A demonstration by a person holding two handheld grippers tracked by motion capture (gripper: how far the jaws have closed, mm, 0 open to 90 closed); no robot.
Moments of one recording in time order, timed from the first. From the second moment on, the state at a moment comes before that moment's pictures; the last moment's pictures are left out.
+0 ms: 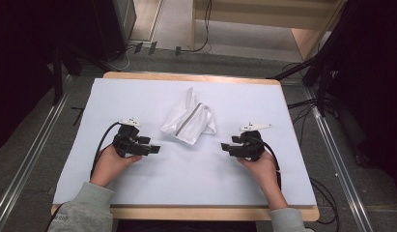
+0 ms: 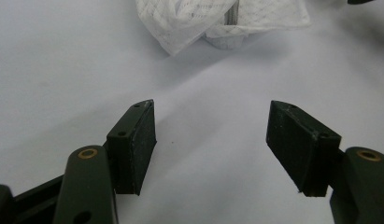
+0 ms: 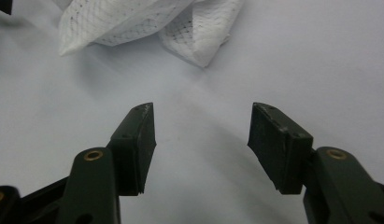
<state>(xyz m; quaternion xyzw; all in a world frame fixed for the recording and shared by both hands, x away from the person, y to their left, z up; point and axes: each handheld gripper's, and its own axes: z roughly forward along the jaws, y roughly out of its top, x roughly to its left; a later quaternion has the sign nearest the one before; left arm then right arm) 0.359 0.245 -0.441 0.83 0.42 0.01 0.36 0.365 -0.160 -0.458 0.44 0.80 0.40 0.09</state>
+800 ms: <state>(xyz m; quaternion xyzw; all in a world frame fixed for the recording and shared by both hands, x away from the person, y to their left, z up) 0.364 0.238 -0.440 0.83 0.42 0.00 0.37 0.360 -0.163 -0.457 0.45 0.79 0.41 0.07</state>
